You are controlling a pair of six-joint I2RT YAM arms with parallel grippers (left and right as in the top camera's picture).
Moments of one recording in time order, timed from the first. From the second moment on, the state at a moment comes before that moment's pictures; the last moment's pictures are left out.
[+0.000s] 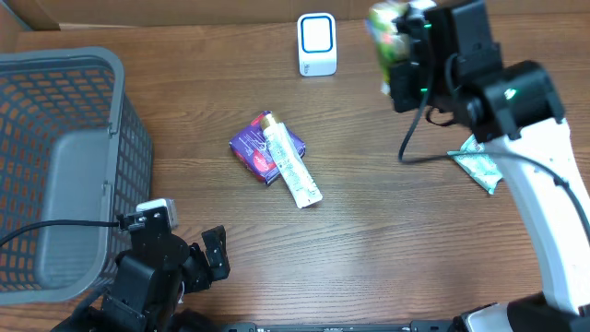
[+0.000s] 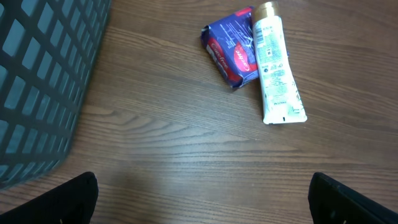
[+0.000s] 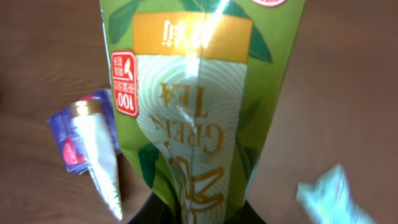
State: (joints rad) left arm -0.48 0.66 1.16 -1.40 -0.28 -0.66; right arm 0.32 1.62 1.89 -1.17 -0.01 0.15
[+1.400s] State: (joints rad) left arm -0.48 0.66 1.16 -1.41 -0.28 -0.66; right arm 0.05 1.65 1.34 -0.80 -0.40 0.23
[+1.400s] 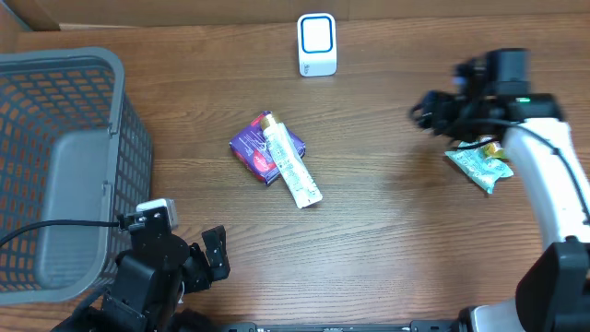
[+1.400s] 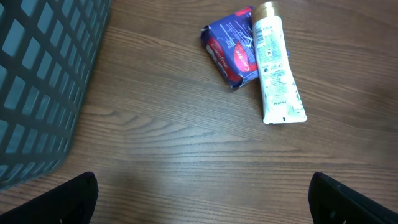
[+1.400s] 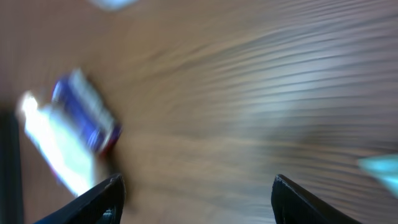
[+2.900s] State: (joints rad) left arm -0.48 0.66 1.16 -1.41 -0.28 -0.66; right arm 0.60 2.04 1.34 -0.54 -0.53 0.11
